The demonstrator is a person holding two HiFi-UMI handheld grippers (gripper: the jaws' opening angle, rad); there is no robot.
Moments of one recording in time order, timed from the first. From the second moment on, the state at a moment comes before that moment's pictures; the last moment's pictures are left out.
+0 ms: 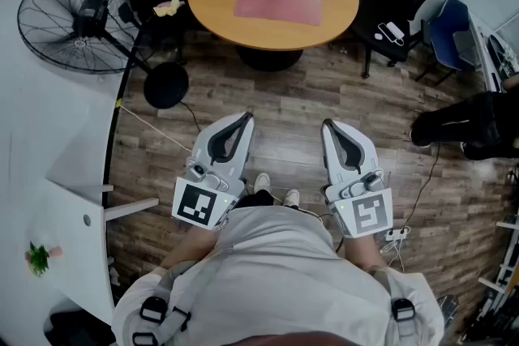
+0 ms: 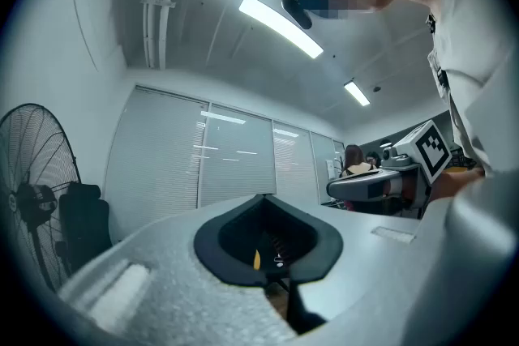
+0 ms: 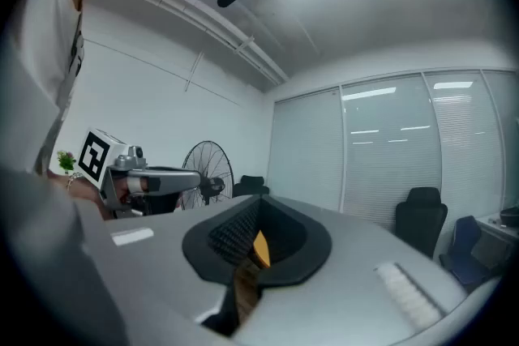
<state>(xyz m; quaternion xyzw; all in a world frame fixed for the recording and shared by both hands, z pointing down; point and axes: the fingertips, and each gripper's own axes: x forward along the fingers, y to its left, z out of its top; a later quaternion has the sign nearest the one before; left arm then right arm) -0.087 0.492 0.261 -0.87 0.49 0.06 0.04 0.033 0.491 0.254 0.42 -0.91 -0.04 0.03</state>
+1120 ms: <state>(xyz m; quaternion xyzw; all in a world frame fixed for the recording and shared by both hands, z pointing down) -0.143 0.401 0.284 -0.87 0.50 0.04 0.02 -0.004 0.402 0.271 0.44 -0.90 -0.05 0.03</state>
